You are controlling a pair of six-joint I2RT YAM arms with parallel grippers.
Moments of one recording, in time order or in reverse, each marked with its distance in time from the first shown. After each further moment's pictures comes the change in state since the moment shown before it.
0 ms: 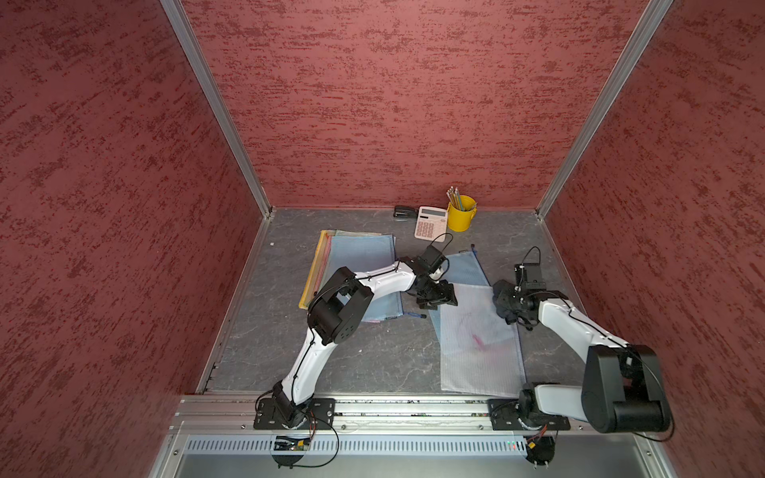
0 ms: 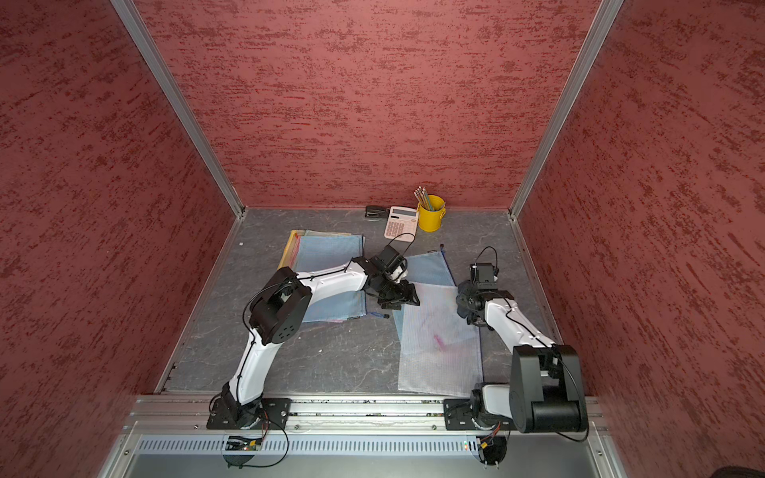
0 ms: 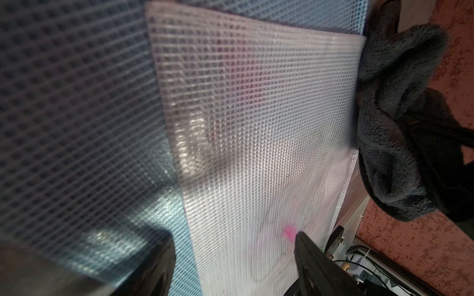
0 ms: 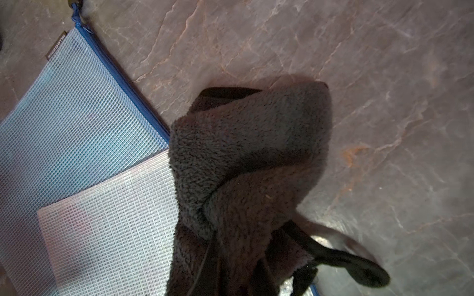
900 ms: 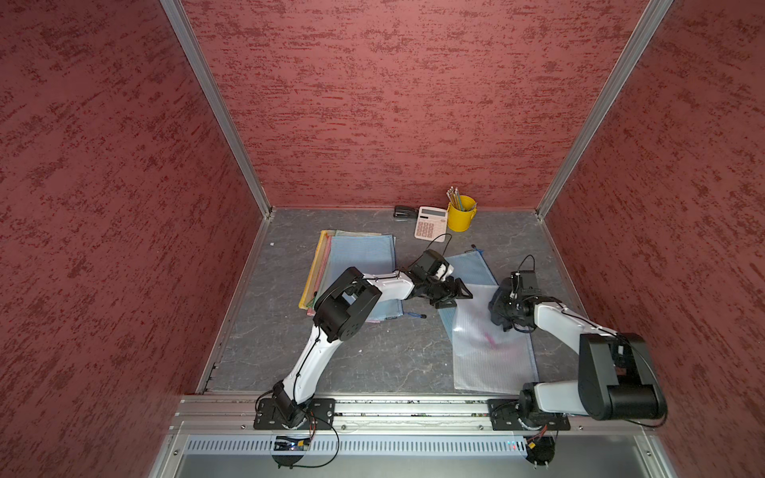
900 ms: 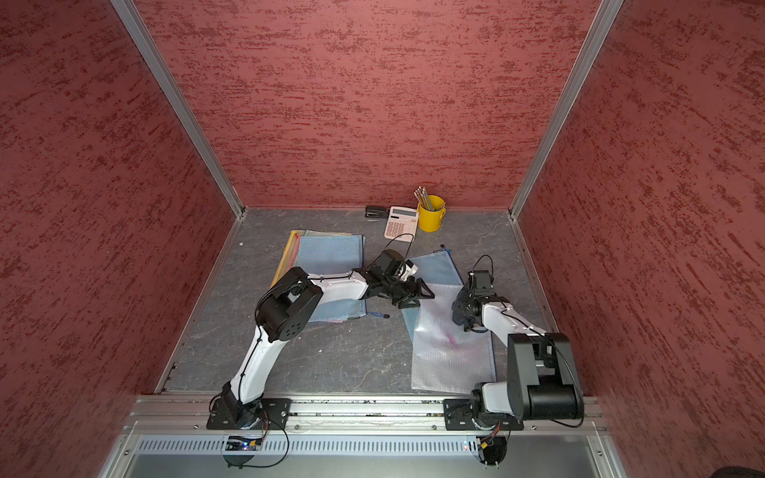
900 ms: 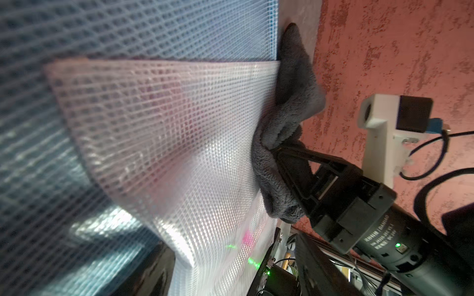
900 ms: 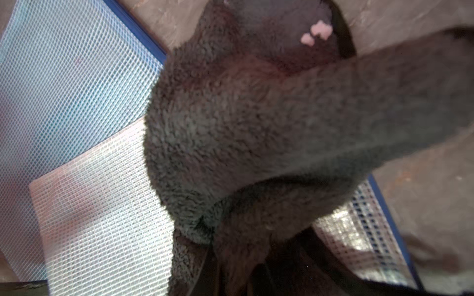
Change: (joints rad) left arm 0.014 0.050 -0.129 0.578 0.217 -0.251; right arm 0.000 0.064 -0.075 0.098 -0.077 0.019
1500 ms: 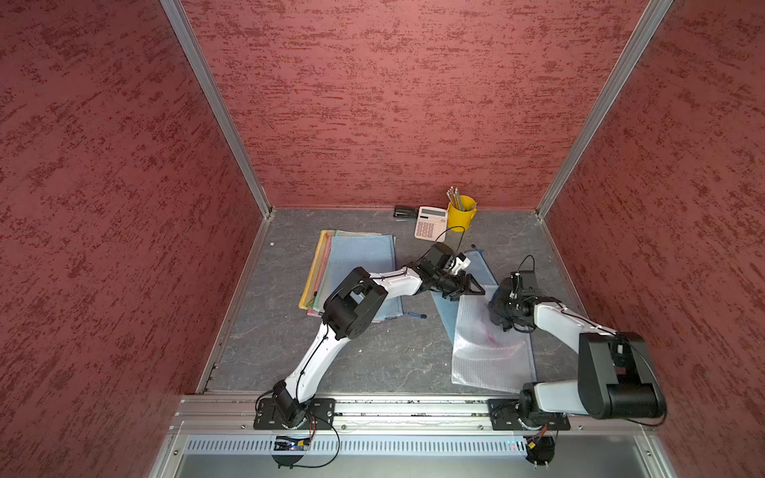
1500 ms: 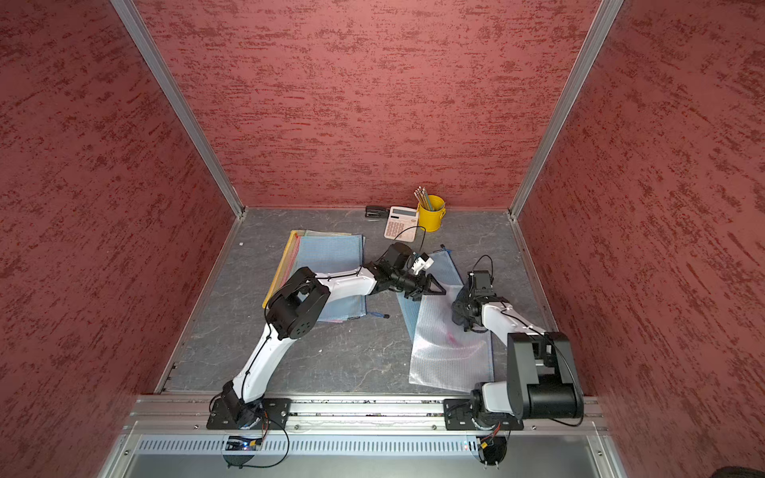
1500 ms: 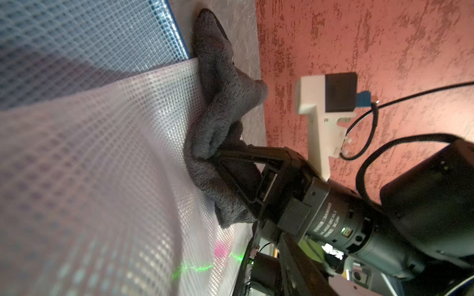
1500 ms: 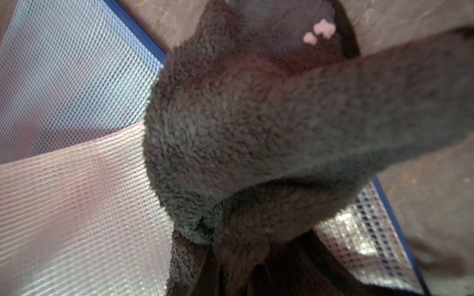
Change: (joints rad) left arm -0.008 0.087 0.182 -0.042 0.138 0.101; right arm 0.000 0.006 -0.002 0.008 -0.004 0.003
